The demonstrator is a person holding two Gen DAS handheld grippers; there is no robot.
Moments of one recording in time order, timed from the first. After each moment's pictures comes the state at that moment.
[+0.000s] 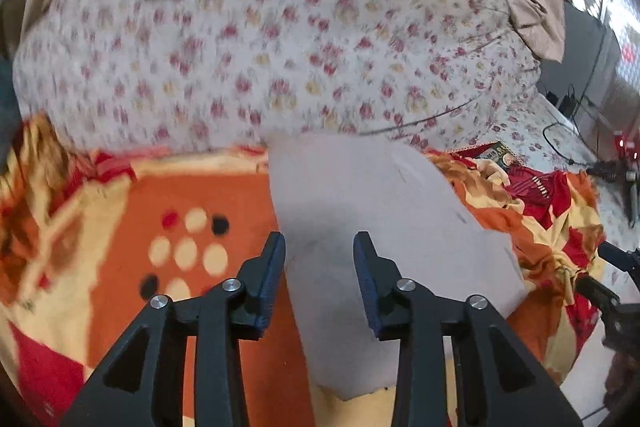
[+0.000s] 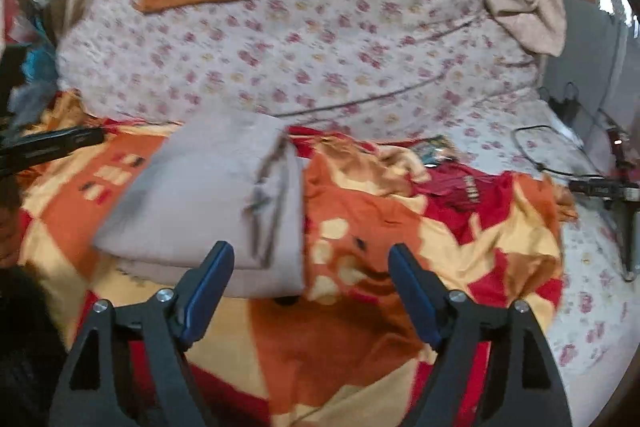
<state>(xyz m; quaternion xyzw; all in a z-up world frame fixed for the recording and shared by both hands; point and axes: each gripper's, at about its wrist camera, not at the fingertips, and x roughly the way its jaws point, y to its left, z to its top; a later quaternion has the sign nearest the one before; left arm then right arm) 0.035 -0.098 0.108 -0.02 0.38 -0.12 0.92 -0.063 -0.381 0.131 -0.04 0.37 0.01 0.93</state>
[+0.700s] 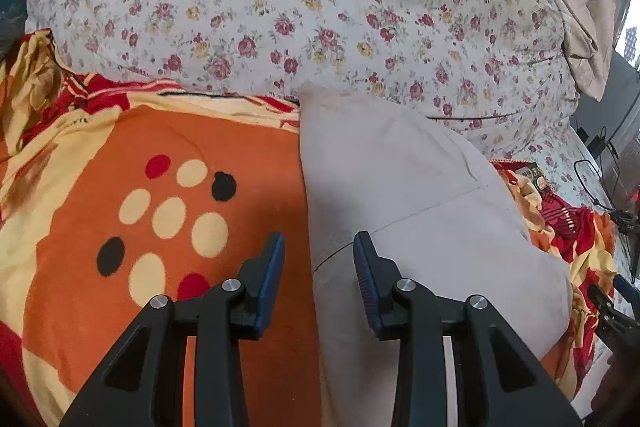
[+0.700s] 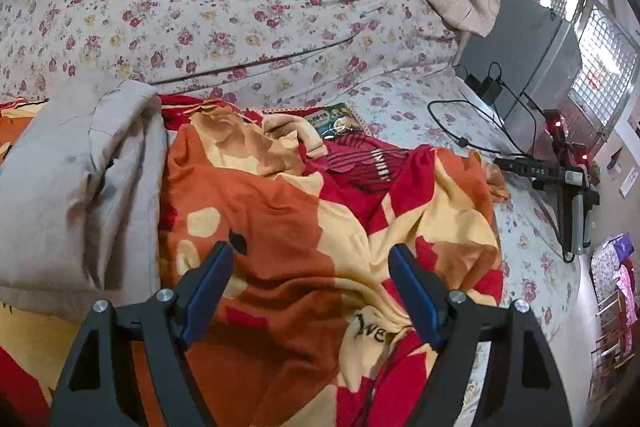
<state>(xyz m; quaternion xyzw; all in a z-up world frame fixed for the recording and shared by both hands) 0.079 -0.080 0.044 -0.10 0.42 -0.09 0.90 -0.012 -0.413 0.089 -0.09 0.41 -0.17 0.89</state>
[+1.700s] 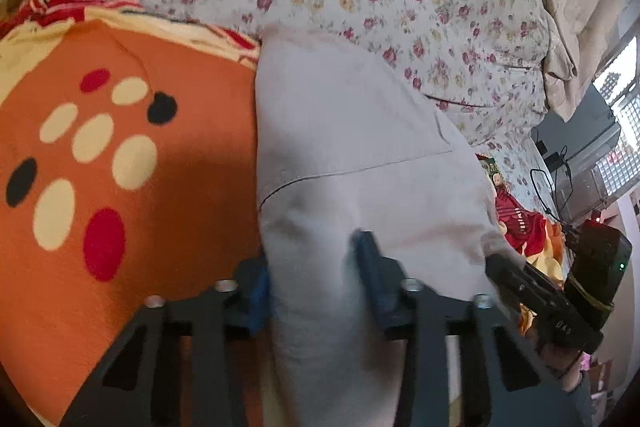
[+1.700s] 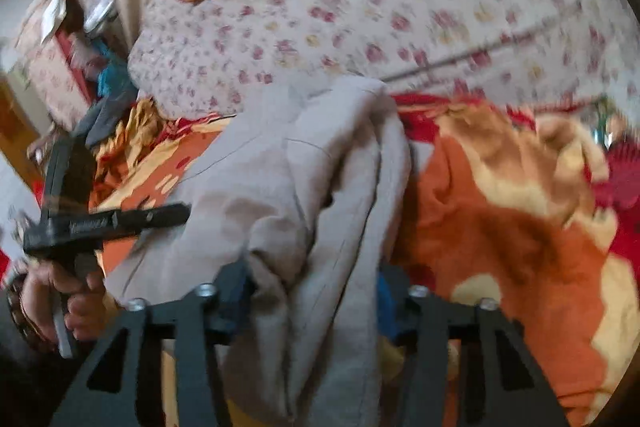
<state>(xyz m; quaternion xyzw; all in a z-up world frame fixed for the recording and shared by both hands) 0.081 -0.085 0.011 -0.20 0.46 -0.17 0.85 0.061 -0.367 0.036 0.08 0.40 0.25 0.88</state>
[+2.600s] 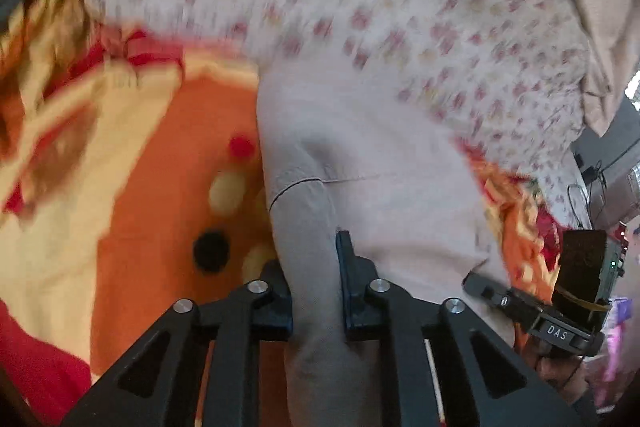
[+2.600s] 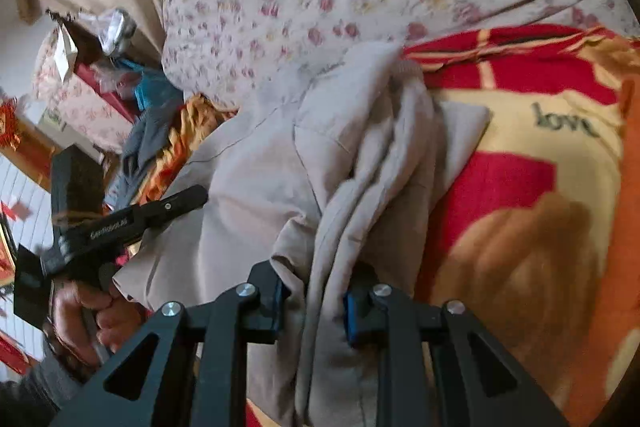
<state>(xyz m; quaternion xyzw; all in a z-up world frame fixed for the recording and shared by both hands) 0.093 0.028 0.044 -0.17 0.50 -0.10 0.84 0.084 -0.249 0.008 0.21 0.46 0.33 0.80</state>
